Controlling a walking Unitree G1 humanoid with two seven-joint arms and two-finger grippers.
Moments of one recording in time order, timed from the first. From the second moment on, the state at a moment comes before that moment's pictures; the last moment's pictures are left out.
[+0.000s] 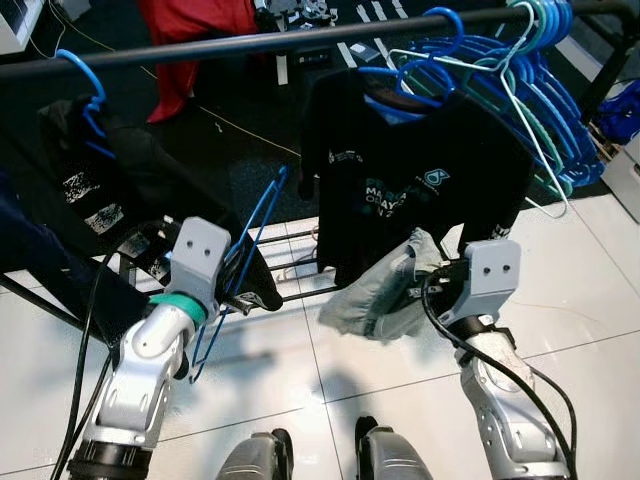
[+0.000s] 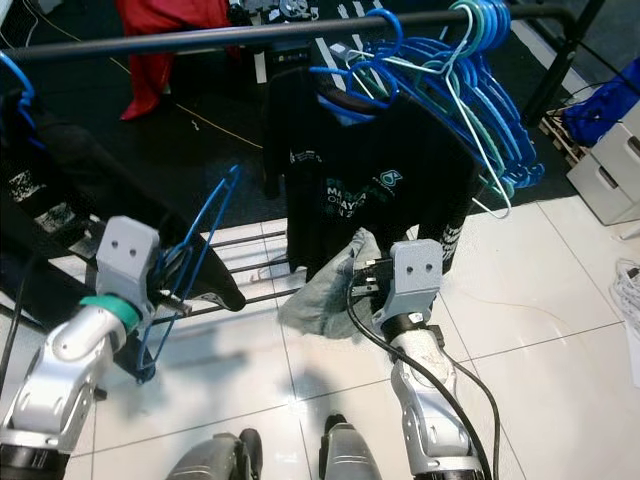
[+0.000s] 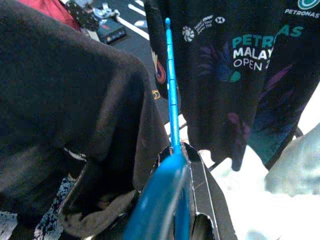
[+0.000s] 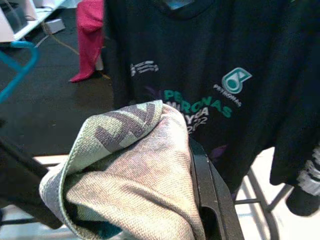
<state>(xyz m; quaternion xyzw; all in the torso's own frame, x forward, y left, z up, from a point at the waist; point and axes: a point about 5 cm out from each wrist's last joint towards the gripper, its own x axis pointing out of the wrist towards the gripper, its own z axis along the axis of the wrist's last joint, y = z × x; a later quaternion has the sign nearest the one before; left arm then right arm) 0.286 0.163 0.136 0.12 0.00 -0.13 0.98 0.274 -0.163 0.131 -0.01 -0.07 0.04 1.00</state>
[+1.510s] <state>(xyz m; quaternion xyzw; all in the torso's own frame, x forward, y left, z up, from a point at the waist) 0.302 0.150 0.152 0.07 -0.06 -0.07 0.99 0.286 -0.162 0.150 -0.03 -0.11 0.01 0.99</state>
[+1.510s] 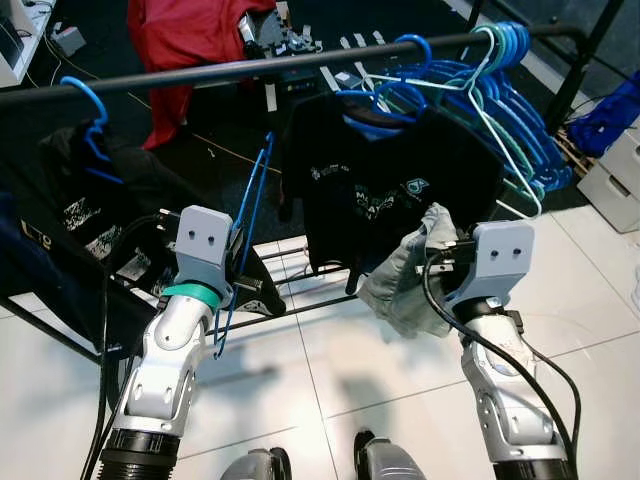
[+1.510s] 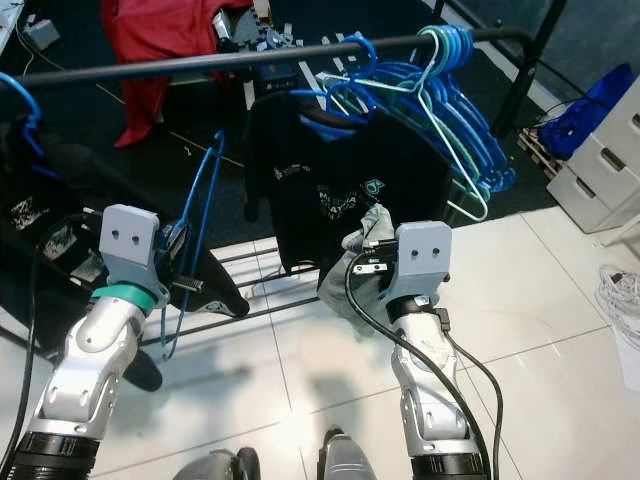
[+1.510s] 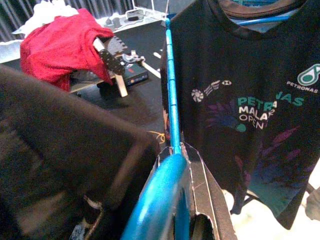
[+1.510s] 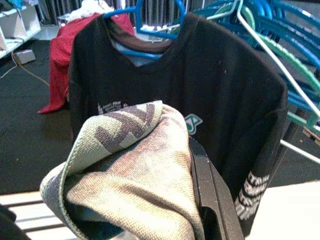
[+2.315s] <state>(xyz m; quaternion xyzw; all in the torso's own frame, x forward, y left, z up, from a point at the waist) 0.301 0.154 0.153 0.07 -0.06 -0.06 0.99 0.287 -0.163 0.148 -0.03 -0.11 0.01 0.99</state>
